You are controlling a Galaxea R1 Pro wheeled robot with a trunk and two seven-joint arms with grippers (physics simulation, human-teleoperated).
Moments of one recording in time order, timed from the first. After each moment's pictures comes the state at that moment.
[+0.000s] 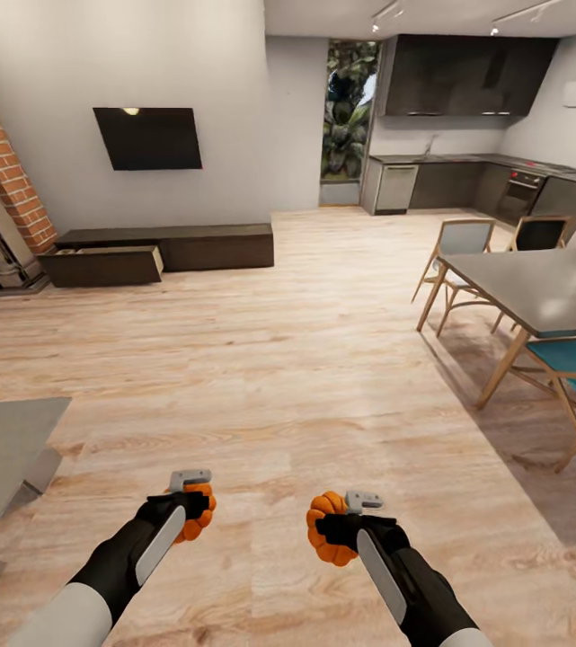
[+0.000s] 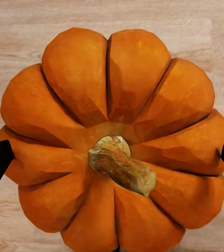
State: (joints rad) left arm -0.57 0.08 -0.35 -0.80 0.50 0.51 0.40; right arm -0.44 0.09 0.24 -0.92 -0.35 0.61 -0.19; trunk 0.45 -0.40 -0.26
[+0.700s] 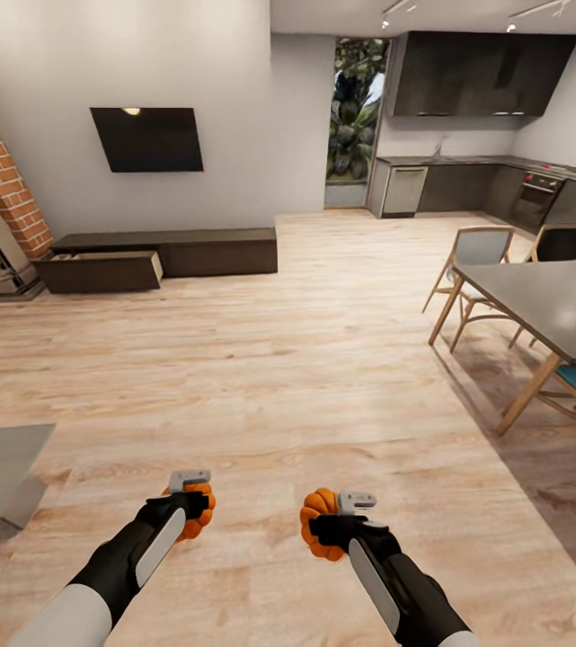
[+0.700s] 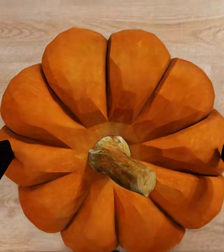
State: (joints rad) left arm -0.57 0.08 -0.35 -0.78 0.50 0.48 0.40; right arm -0.44 0.09 0.31 -0.88 -0.36 0.50 -0.19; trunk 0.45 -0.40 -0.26
